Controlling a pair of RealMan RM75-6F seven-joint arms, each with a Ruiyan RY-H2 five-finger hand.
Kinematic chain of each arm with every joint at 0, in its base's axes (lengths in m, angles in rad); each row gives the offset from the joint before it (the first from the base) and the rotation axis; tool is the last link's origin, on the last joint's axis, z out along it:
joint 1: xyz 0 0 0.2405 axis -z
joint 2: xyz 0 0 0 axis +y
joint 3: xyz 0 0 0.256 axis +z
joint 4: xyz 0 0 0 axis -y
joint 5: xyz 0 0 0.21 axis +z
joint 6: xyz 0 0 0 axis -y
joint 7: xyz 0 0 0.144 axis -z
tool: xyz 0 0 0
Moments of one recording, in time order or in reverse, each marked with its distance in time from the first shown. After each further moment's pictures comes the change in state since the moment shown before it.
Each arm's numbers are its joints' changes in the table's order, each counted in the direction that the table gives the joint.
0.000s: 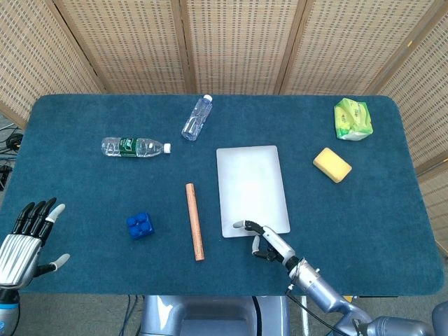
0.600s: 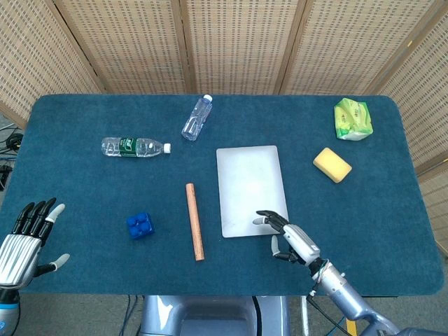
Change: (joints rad) left arm -0.001 -0.002 0.000 0.000 -0.001 0.000 -0.006; right arm 0.083 0.151 -0.045 0.051 -0.111 -0.208 0.277
